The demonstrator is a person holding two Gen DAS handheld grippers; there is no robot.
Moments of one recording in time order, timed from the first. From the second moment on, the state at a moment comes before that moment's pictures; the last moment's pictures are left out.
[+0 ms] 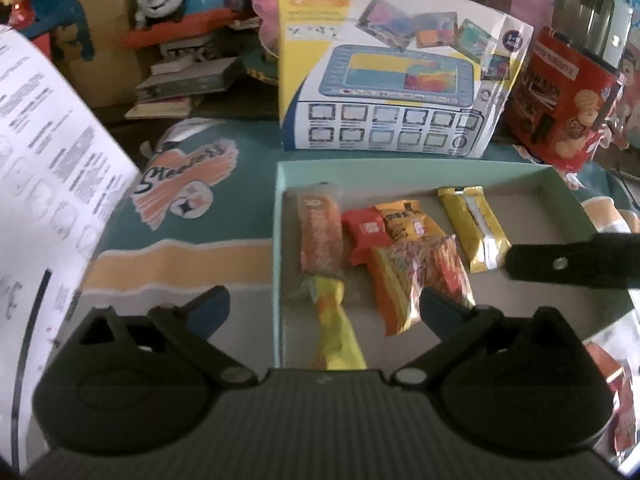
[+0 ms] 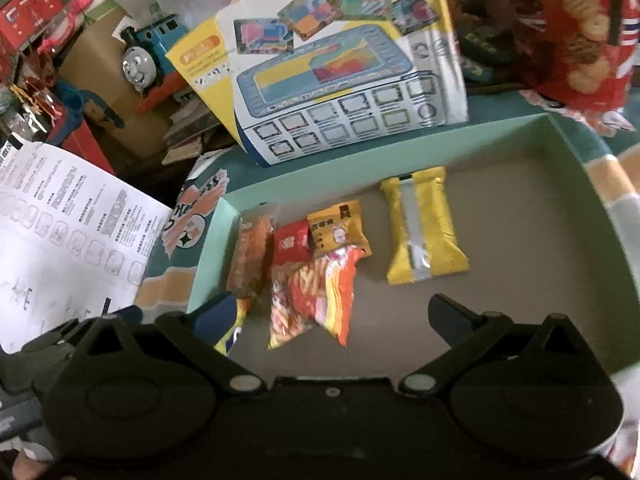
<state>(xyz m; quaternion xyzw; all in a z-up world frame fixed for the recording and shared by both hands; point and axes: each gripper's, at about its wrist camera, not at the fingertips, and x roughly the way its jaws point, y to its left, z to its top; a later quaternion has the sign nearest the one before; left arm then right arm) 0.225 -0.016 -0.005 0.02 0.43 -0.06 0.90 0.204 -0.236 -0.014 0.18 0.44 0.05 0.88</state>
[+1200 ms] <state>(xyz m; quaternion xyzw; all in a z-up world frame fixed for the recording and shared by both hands) 0.129 0.061 -0.079 -0.02 0.51 -0.01 0.86 0.074 -0.211 -0.068 0.18 0.51 0.02 0.84</state>
